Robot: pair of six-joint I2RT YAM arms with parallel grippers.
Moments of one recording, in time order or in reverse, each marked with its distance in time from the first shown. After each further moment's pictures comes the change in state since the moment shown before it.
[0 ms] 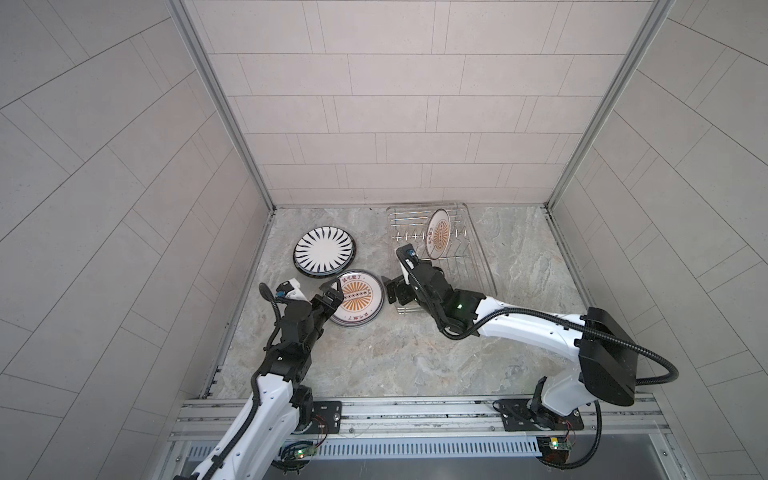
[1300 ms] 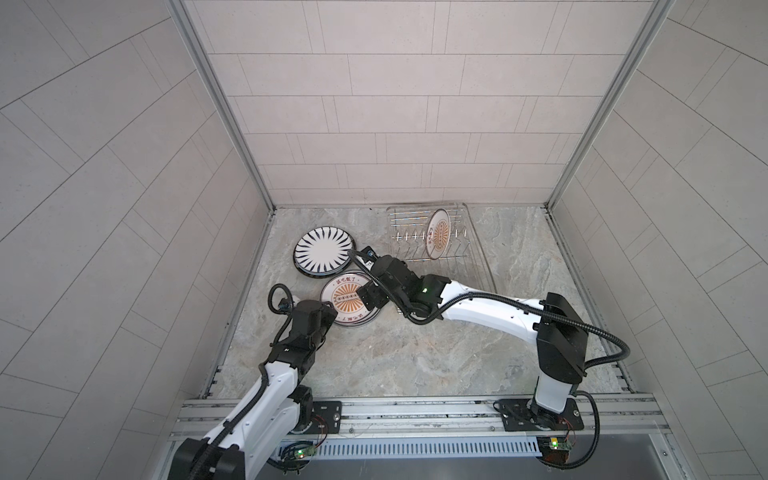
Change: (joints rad) left arm 0.021 0.173 -0.014 -0.166 -0.102 -0.181; right arm 0.077 0.284 0.416 -0.357 -0.153 -0.095
